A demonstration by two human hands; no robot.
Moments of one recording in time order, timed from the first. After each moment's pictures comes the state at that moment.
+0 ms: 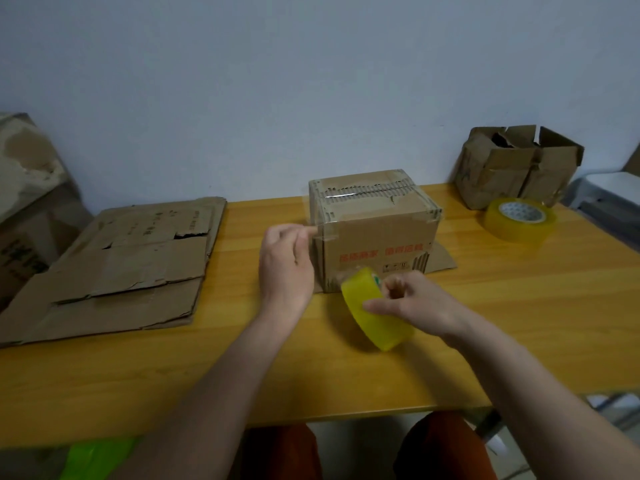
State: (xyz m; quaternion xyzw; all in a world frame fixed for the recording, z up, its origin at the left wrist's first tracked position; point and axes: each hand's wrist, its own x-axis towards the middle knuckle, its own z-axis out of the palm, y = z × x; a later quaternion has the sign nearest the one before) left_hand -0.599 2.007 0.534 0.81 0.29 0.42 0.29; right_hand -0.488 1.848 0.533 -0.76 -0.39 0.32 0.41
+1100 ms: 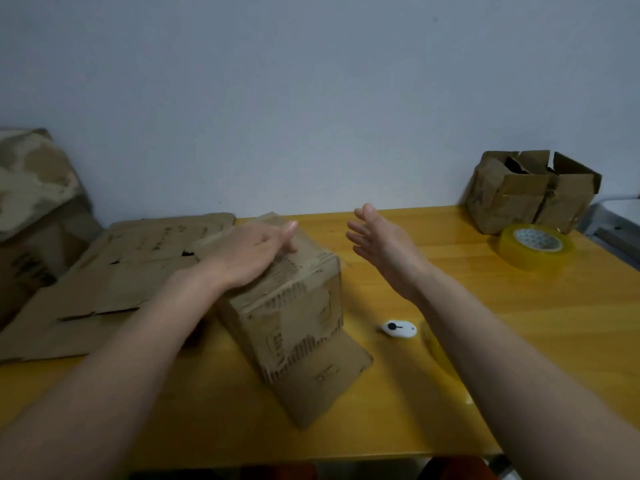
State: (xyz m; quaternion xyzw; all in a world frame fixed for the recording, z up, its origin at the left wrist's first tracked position) left_hand -0.622 2.092 0.600 0.94 0.25 0.12 0.21; right_hand -0.459 1.945 0.571 -0.61 -0.33 0.33 0.64
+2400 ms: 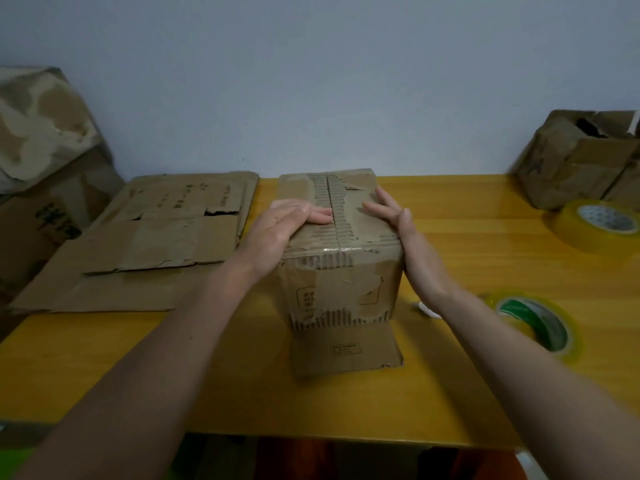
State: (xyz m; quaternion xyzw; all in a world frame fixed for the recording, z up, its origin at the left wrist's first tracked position) left_hand -0.629 2.114 0.547 0.87 0.17 0.24 0.40; right_hand -0.471 1.955 0.511 -0.65 -0.48 0.19 0.56
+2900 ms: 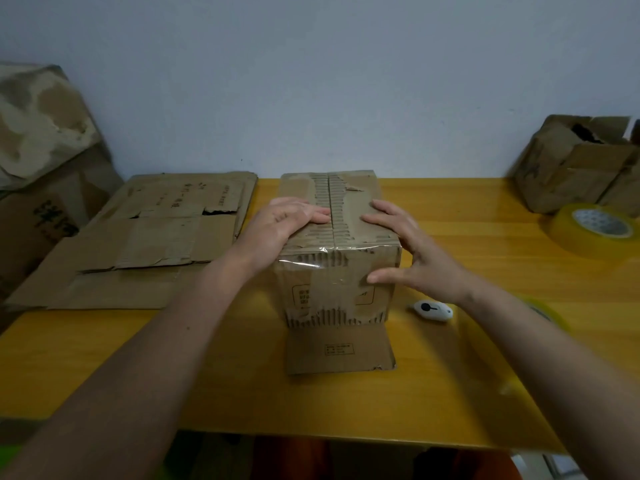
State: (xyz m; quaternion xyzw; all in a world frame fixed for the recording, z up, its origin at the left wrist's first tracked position) left_hand -0.625 2.117 0.549 0.86 0.17 0.23 0.42; right_hand -0.440 1.941 0.518 -0.63 -0.62 0.20 0.42
